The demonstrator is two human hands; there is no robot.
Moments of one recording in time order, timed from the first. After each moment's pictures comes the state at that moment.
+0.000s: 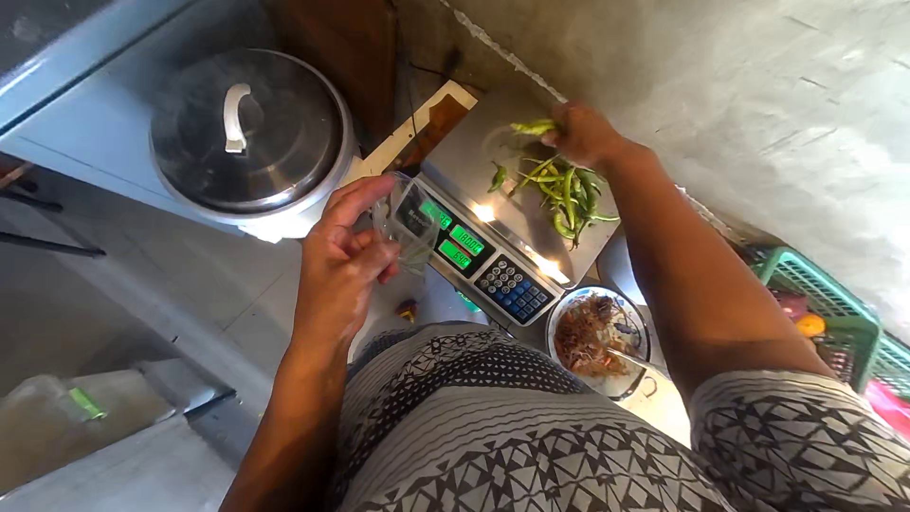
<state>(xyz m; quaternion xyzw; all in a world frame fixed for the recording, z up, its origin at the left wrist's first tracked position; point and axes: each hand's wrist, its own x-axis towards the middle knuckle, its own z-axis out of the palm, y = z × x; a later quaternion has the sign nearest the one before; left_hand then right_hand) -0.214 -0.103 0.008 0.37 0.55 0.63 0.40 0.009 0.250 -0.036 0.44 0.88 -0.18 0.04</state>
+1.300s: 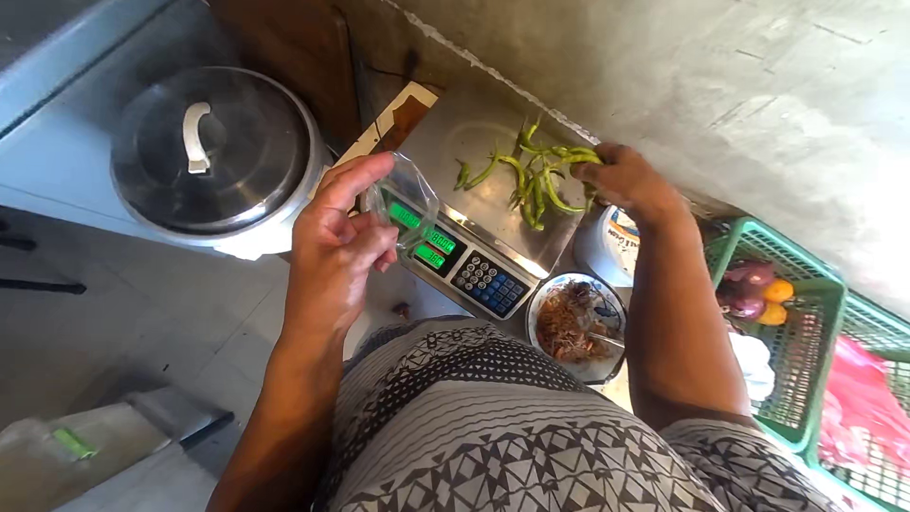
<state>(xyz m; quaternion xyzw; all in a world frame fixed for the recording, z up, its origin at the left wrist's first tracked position) -0.188 -0.071 0.023 0.40 0.51 0.64 0.42 0.112 0.175 -0.011 0.63 0.69 -0.35 -0.06</state>
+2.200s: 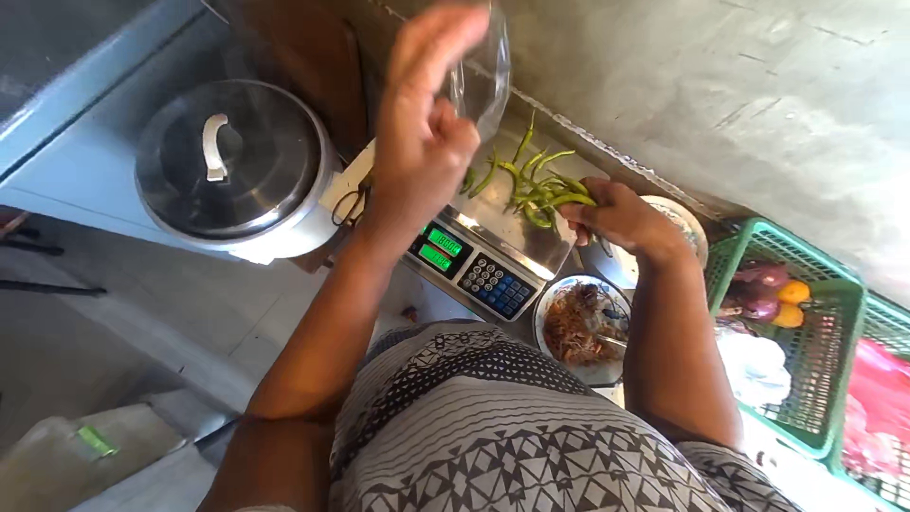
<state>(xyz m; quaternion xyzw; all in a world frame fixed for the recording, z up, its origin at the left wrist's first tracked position) -0.171 0.033 0.045 0.59 0.46 0.62 0.24 0.117 0.126 -0.013 0.54 0.69 -0.48 -0.08</state>
